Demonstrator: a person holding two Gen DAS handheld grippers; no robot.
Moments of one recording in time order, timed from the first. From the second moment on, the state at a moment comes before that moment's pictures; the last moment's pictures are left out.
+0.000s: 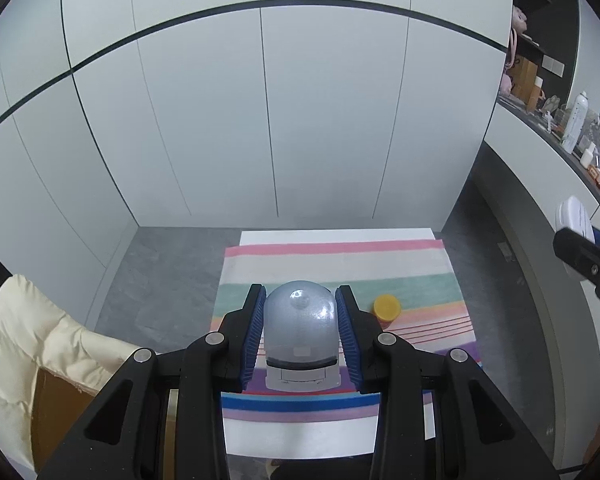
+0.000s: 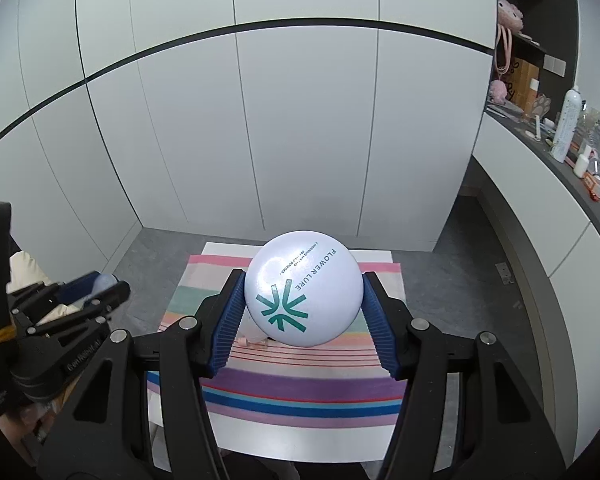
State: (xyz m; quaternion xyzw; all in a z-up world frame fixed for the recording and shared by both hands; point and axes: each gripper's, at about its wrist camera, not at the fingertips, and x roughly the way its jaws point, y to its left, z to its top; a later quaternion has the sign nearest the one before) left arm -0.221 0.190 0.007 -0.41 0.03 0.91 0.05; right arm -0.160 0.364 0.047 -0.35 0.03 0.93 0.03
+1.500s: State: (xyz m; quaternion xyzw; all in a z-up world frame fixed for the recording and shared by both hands) left arm -0.030 0.068 -0.046 -0.45 -0.03 0.89 0.02; right arm 0.033 0.336 -0.083 -0.46 0.05 0.88 -0.02
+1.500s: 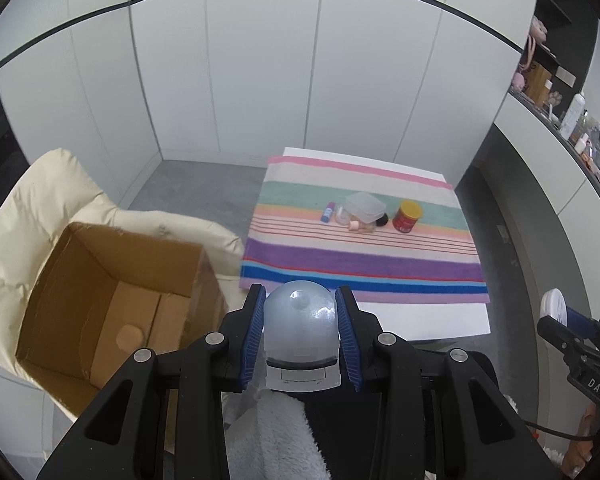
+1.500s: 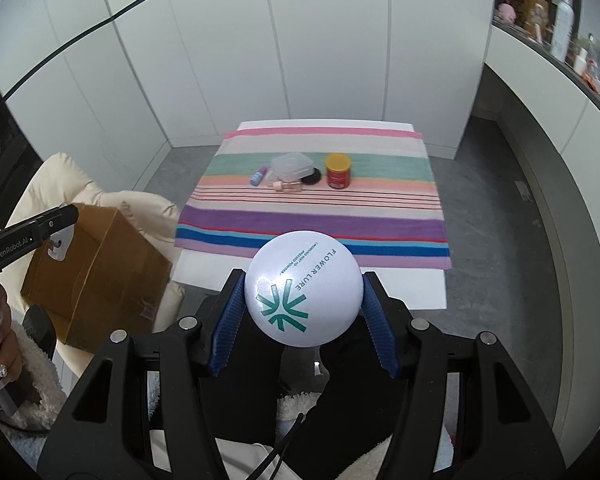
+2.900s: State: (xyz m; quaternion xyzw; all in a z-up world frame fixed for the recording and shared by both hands) left arm -0.005 -0.227 -0.131 -0.49 -0.16 0.82 -0.23; right arm -0.033 -0.076 -0.156 -0.50 -0.15 0.78 -0.34
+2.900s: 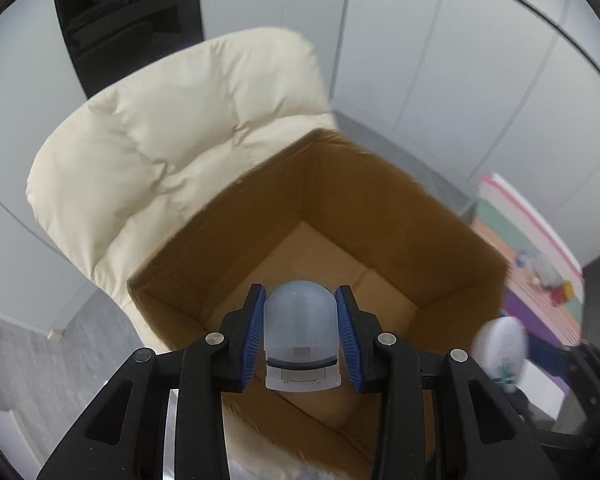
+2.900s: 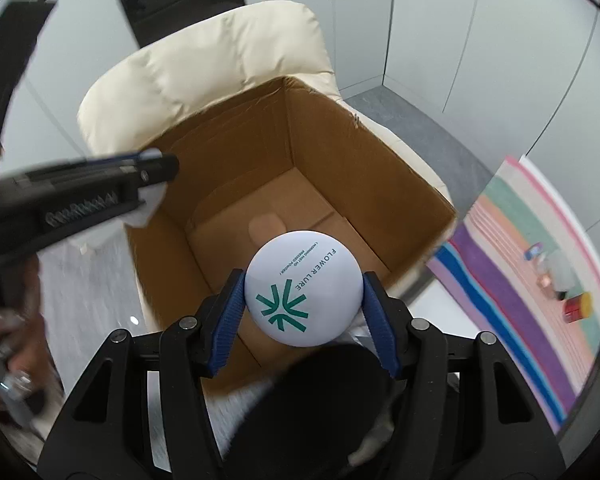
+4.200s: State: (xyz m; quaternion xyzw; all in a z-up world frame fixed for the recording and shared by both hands) left arm 0.009 -0.209 -0.134 -0.50 -0.17 0.82 -0.20; right arm -0.067 -0.046 -0.163 -0.51 -0.07 0.81 -0.28
